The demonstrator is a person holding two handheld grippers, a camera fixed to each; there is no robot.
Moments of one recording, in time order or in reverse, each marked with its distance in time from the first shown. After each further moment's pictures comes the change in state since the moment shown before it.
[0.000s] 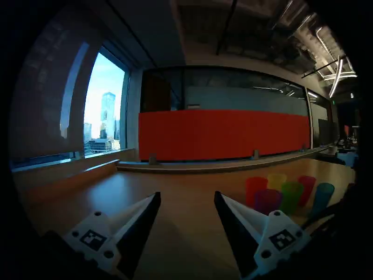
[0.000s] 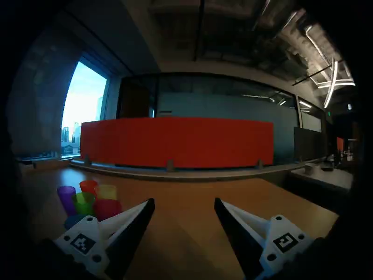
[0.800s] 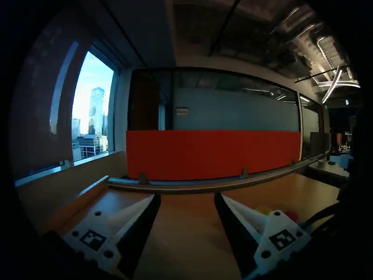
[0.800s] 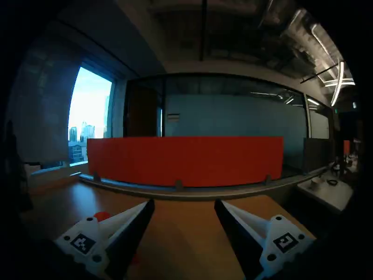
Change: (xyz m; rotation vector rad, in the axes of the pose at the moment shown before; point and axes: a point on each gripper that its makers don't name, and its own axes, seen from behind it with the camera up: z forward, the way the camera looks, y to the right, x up) left arm 0.149 0.004 0.031 -0.098 -0.041 -0.020; right arm 0.132 -0.010 0.022 0.071 -0.035 0.022
